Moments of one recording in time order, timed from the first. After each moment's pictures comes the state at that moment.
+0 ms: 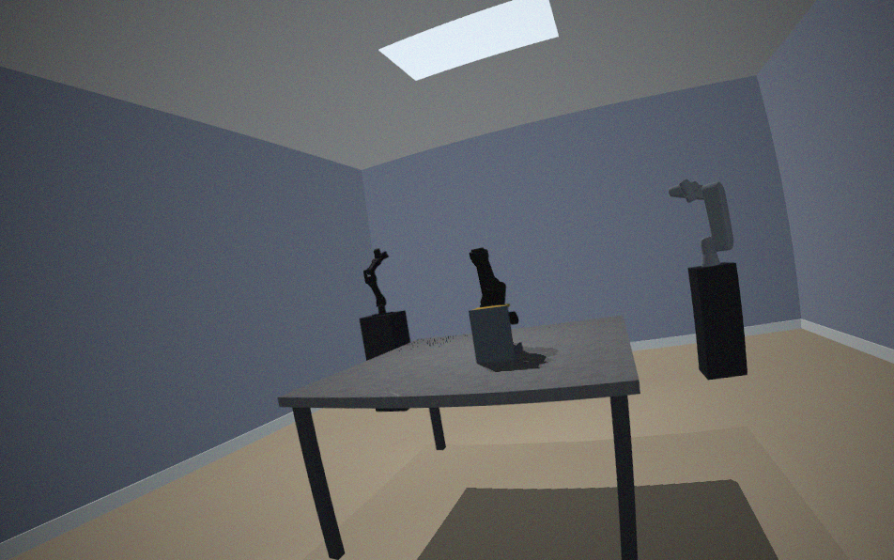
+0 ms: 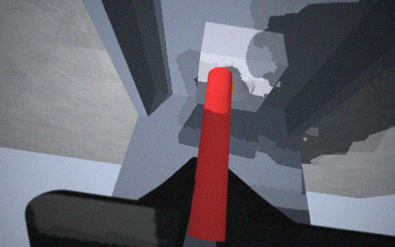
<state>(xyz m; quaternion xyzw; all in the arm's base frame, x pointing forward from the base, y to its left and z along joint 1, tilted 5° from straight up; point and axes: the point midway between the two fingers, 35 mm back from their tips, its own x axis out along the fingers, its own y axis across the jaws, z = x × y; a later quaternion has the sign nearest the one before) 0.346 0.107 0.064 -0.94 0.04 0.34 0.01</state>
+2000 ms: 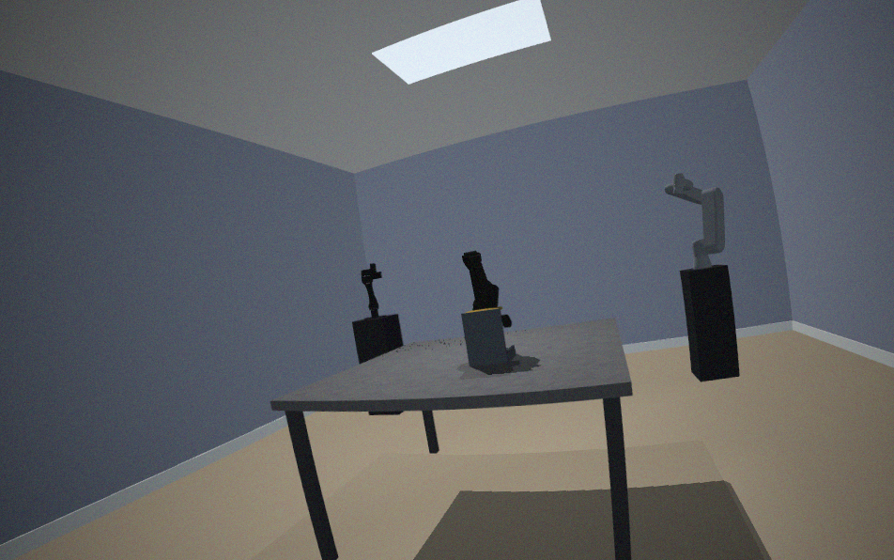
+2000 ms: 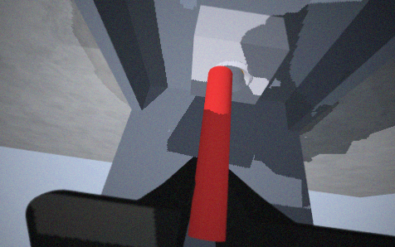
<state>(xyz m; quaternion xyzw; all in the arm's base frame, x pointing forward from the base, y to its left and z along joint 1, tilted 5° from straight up) 0.355 0.111 0.065 -0.94 0.04 0.34 0.01</state>
